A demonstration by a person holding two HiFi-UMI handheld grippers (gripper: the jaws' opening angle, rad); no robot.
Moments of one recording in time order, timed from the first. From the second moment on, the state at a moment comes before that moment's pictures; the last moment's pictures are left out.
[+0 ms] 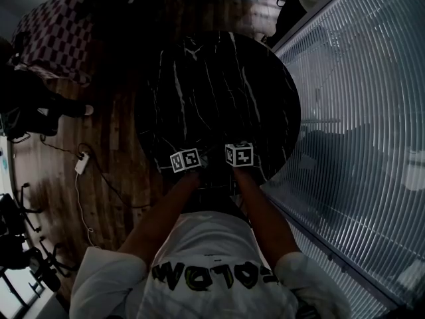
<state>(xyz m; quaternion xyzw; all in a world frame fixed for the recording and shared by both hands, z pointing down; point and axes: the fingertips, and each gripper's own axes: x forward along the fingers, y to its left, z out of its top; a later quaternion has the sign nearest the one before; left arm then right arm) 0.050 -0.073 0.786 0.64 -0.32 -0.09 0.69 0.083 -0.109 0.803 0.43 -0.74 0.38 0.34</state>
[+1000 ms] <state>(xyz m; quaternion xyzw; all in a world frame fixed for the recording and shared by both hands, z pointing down) 0.019 -0.069 0.805 0.53 -0.36 -0.20 0.74 0.084 -0.111 0.801 0.44 -0.74 0.38 0.33</state>
